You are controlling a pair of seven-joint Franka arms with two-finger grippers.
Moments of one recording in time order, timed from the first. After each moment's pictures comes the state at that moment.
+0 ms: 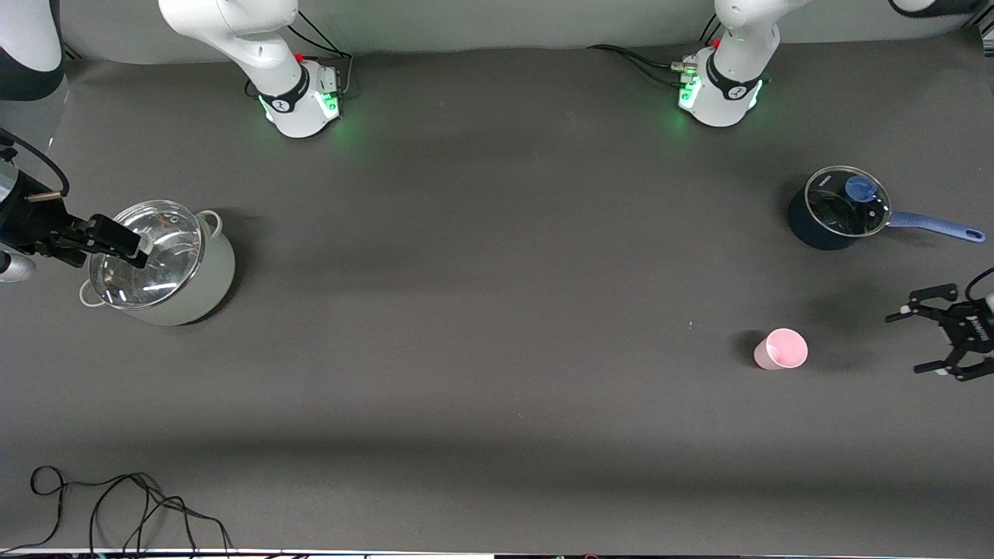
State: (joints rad) left arm 0.46 0.63 0.03 -1.52 -0.80 1.78 1.90; right arm 0.08 0.01 -0.11 -1.66 0.03 1.74 0.04
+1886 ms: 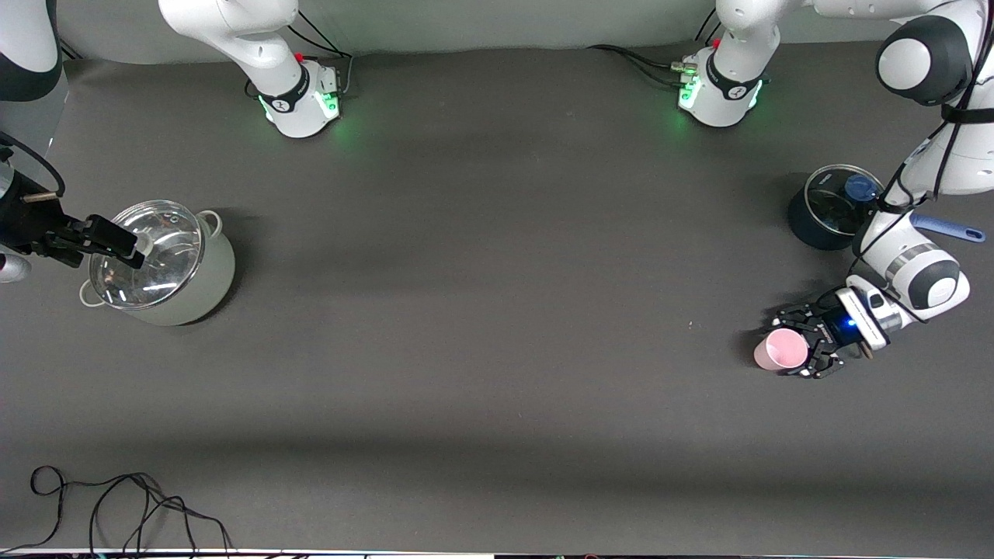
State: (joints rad) left arm 0.50 0.93 -0.08 -1.70 -1.33 1.82 2.62; right arm 0.08 0.01 -0.12 -1.66 0.03 1.74 0.04
